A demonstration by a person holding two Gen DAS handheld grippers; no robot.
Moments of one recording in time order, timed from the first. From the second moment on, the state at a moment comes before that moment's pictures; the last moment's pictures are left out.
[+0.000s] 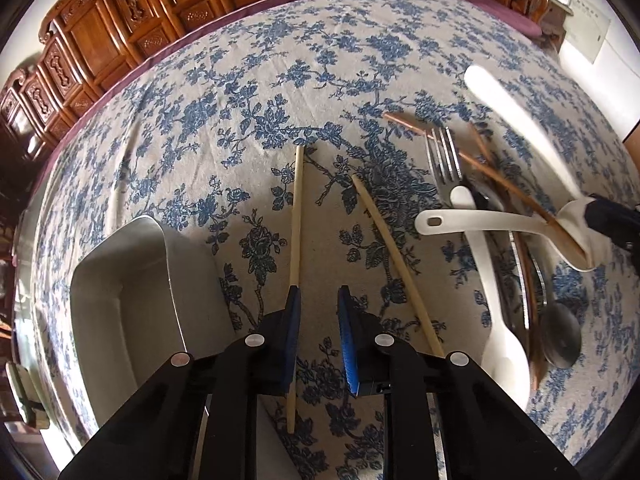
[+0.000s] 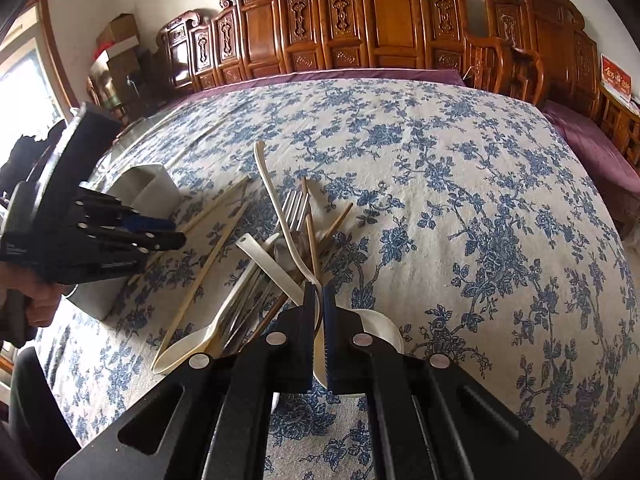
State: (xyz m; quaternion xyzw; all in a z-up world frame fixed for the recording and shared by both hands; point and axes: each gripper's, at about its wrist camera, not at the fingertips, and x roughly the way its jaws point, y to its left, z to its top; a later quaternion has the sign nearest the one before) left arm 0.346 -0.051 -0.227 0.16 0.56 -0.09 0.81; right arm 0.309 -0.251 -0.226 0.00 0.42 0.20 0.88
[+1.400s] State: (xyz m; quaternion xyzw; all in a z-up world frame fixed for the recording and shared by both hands) left arm 0.293 -0.008 -0.148 0.08 0.49 -0.09 0.86; right arm 0.278 -0.221 -0.204 -0.02 0.41 0.19 0.89
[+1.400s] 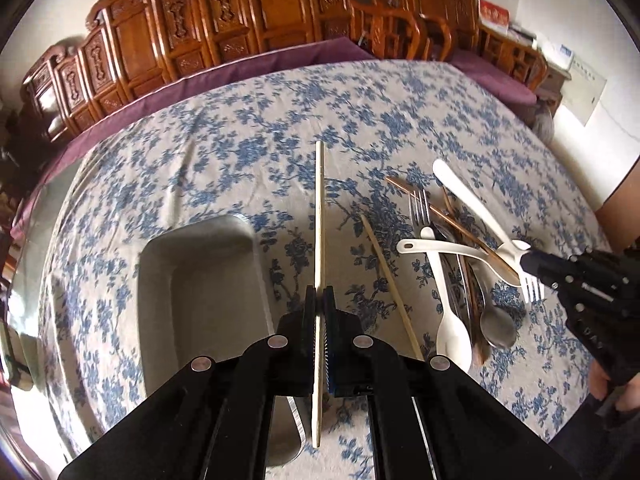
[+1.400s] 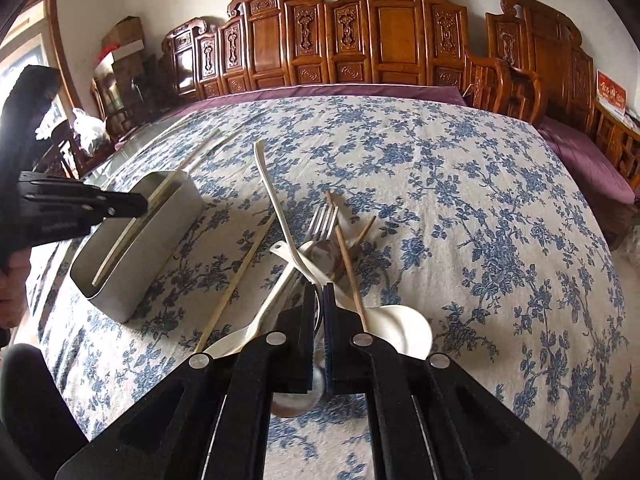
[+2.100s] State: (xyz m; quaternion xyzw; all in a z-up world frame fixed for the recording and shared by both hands) left arm 0.285 0.092 -0.169 0.00 0.47 -0.08 0.88; right arm 0.263 -0.126 -0.178 -0.09 0.41 0.21 0.88
